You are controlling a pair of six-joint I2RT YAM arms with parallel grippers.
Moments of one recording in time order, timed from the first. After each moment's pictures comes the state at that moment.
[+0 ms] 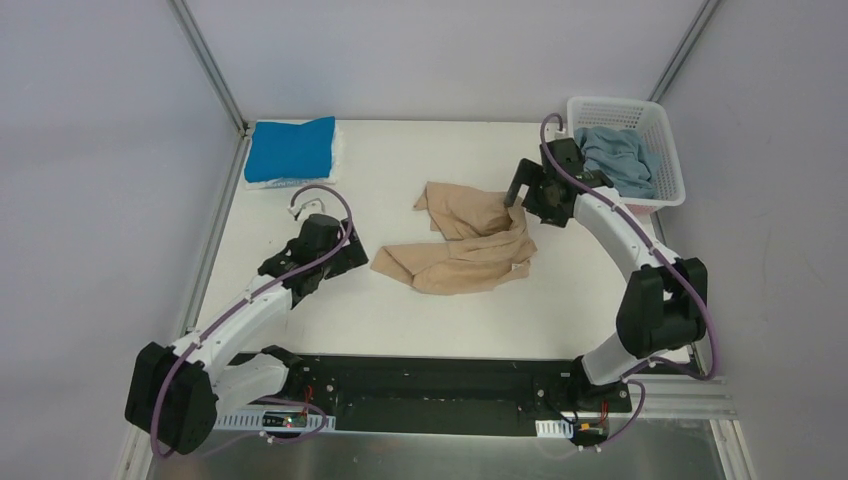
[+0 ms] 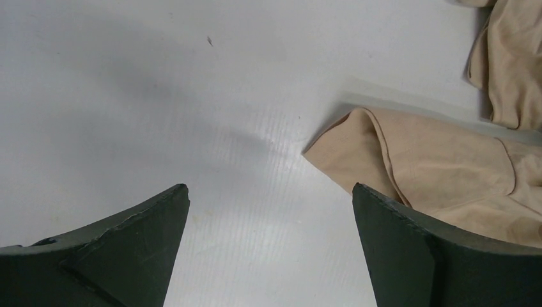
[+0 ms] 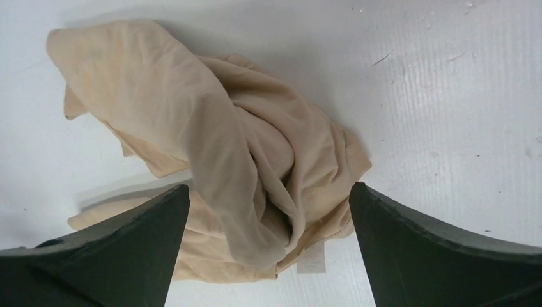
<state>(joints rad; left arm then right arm) -0.43 1.00 0.62 -0.40 -0.30 -0.69 0.27 1.59 1.28 -0.67 0.04 0.57</state>
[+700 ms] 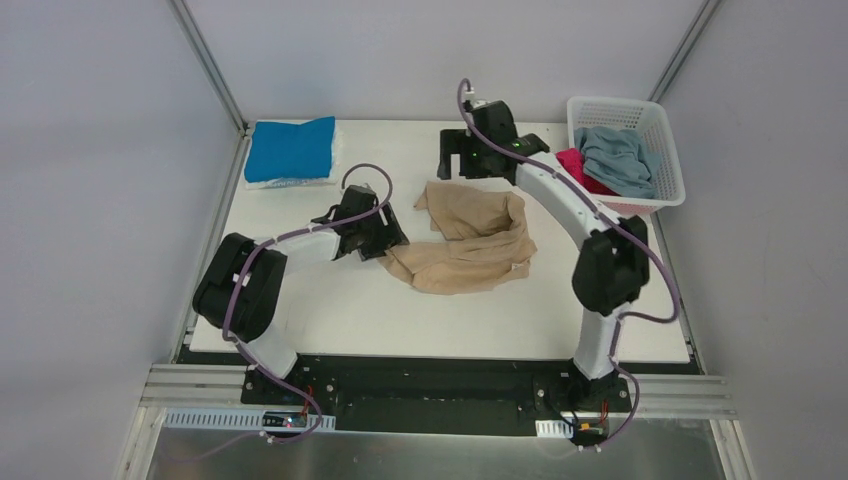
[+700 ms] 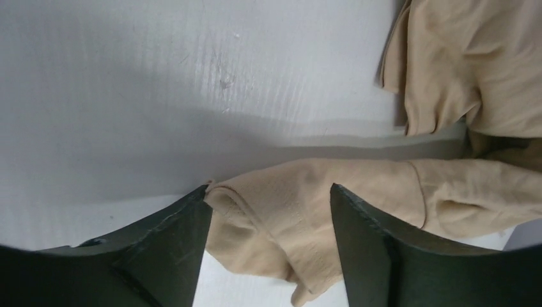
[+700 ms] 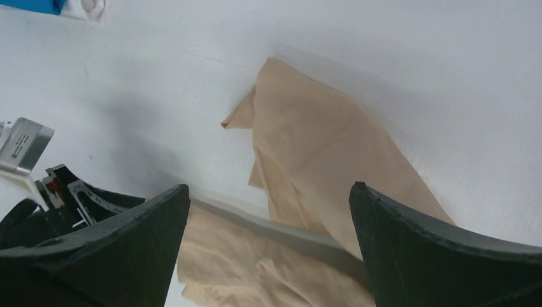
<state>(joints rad) -0.43 1.62 0.84 -0.07 0.11 -0.81 0.50 1.84 1.69 -0.60 -0.04 0.32</state>
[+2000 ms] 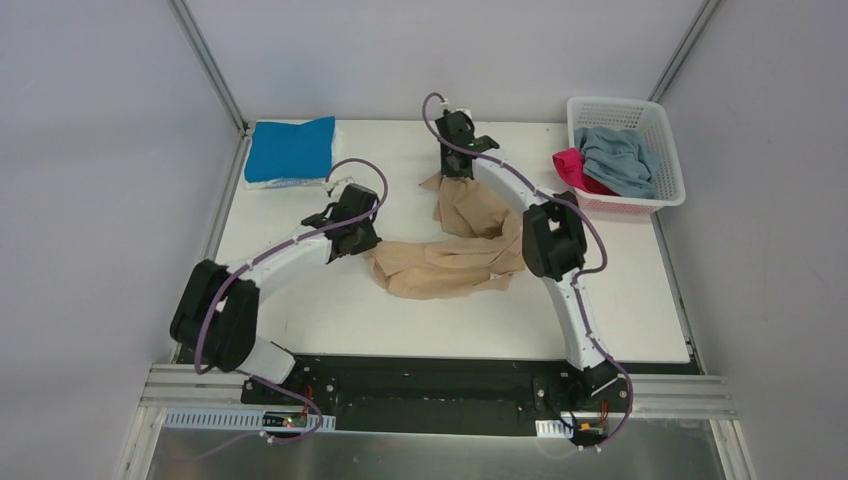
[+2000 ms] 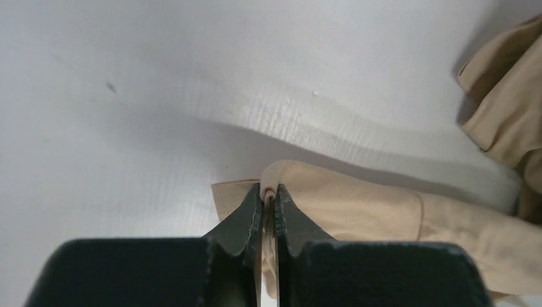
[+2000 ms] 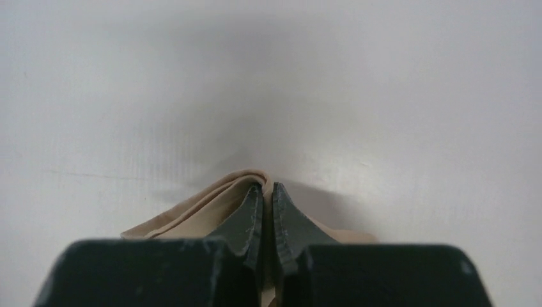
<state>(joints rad) -0.49 1.52 0.90 -0.34 -0.24 -0.77 0.55 2.43 2.18 -0.61 0.25 0.30</state>
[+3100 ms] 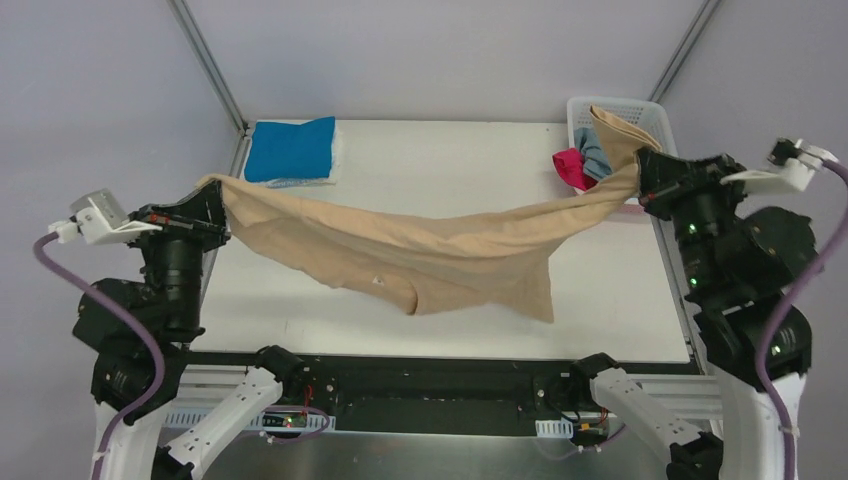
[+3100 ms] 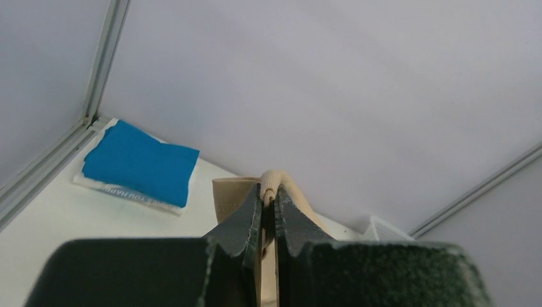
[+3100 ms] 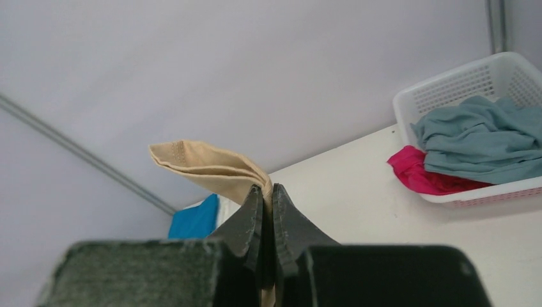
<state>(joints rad) -0.48 0.52 1.25 -0.46 -0.63 -0.40 0.37 0.84 1.59 -0.66 0.40 0.51</state>
